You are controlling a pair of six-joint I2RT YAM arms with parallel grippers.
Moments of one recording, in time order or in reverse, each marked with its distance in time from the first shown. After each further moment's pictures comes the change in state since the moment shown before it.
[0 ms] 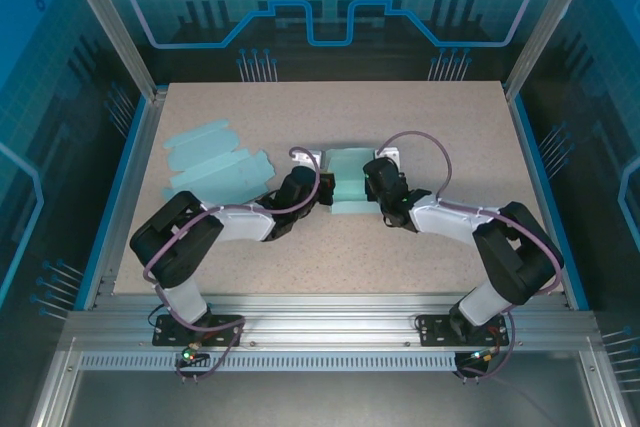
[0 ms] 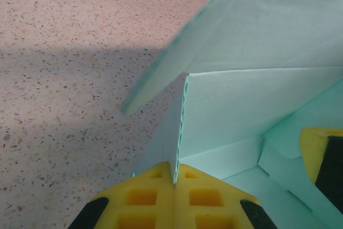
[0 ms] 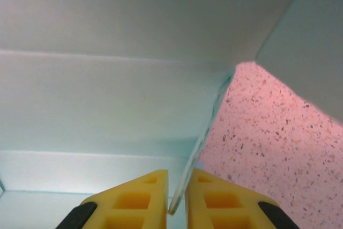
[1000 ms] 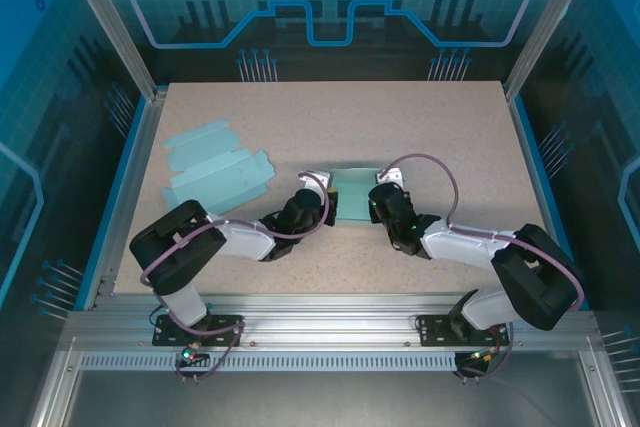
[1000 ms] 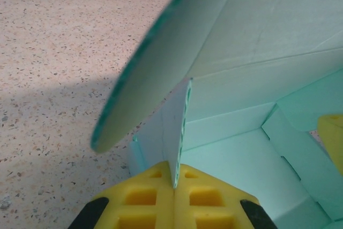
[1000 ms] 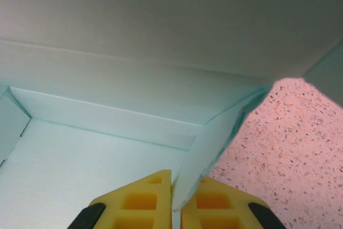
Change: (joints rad) left arm -0.111 -0.027 -0.131 0.130 -0.106 0.125; right arm 0.077 -0.159 -0.199 0.076 0.037 -0.031
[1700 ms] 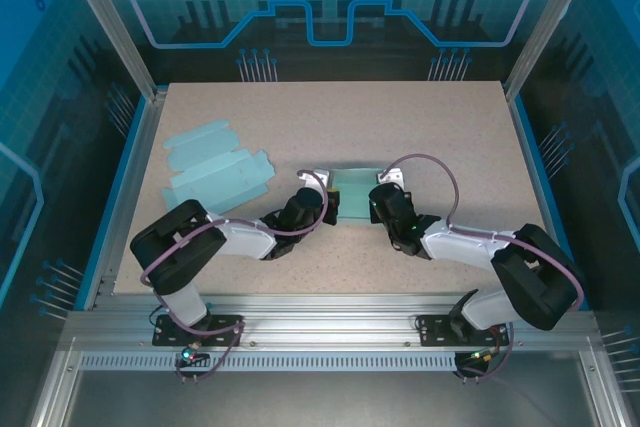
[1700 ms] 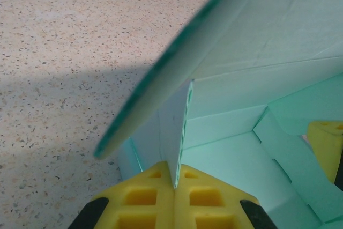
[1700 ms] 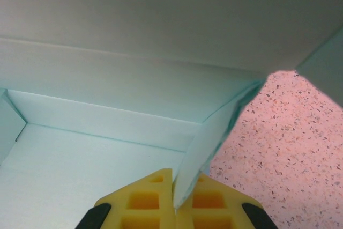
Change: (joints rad) left arm 0.000 0.003 0.018 -0.026 0.023 -0.074; right arm 0.000 0.000 -0.004 0.003 0.007 0.007
